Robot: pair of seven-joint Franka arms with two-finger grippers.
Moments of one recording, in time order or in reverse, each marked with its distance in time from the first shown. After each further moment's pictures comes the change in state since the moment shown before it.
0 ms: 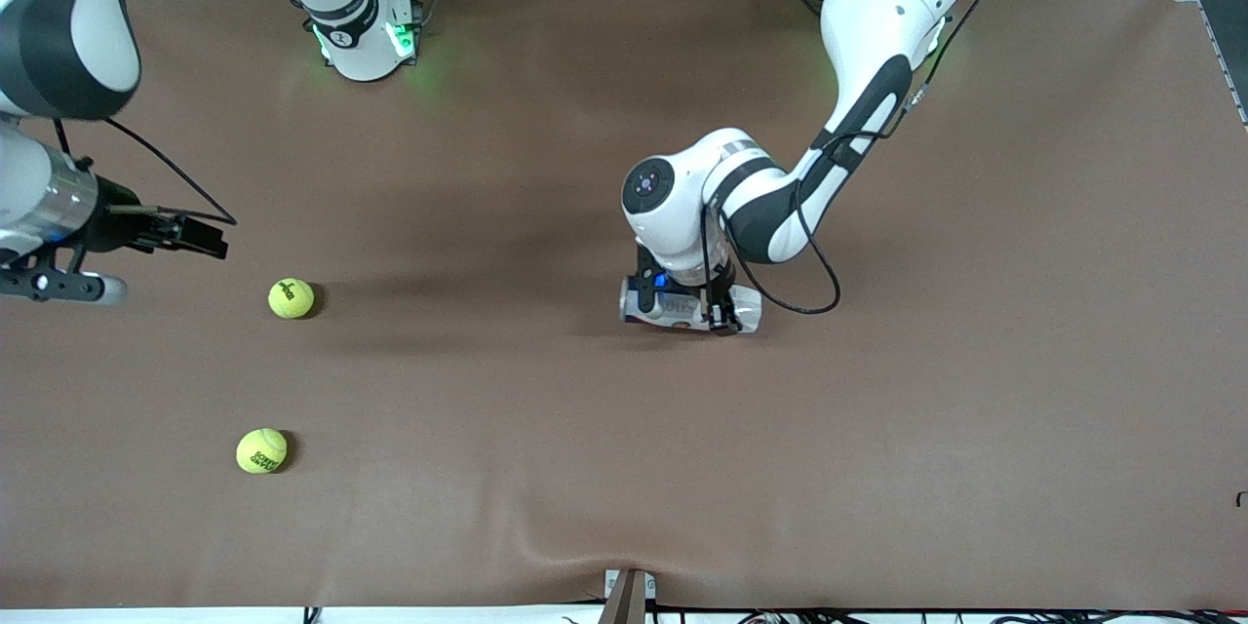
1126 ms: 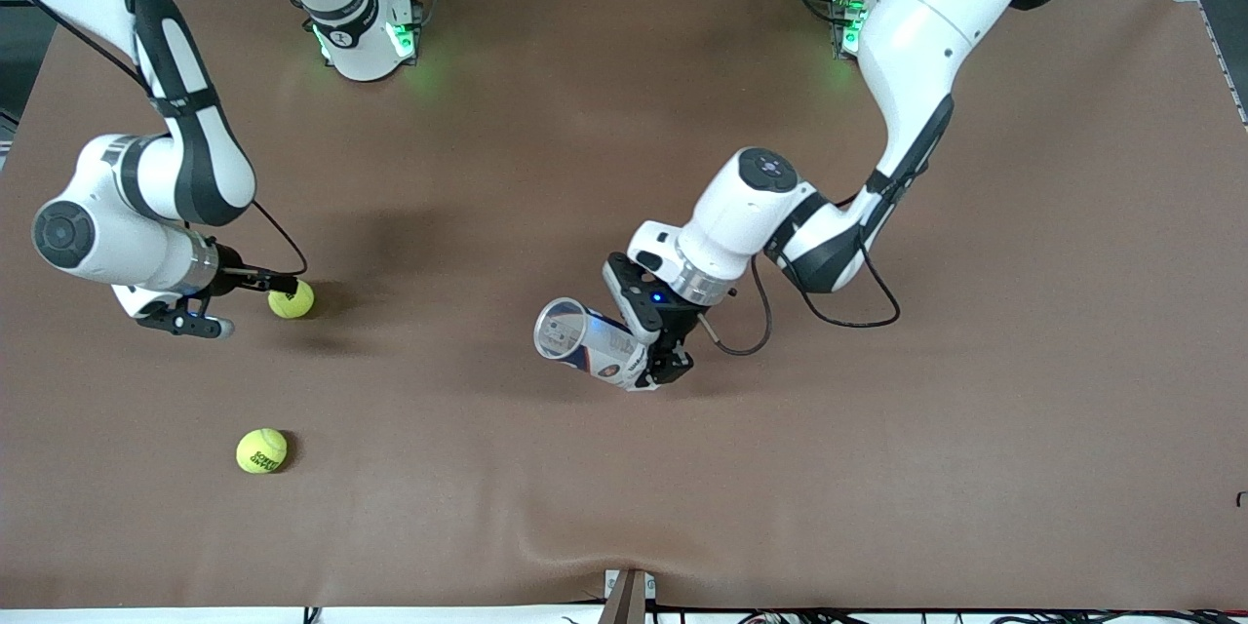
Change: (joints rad) left arm 0.159 0.057 -0.027 -0.117 -0.237 1.063 -0.114; right arm -0.070 0.192 -0.001 -0.362 -0.001 0.509 -0.006
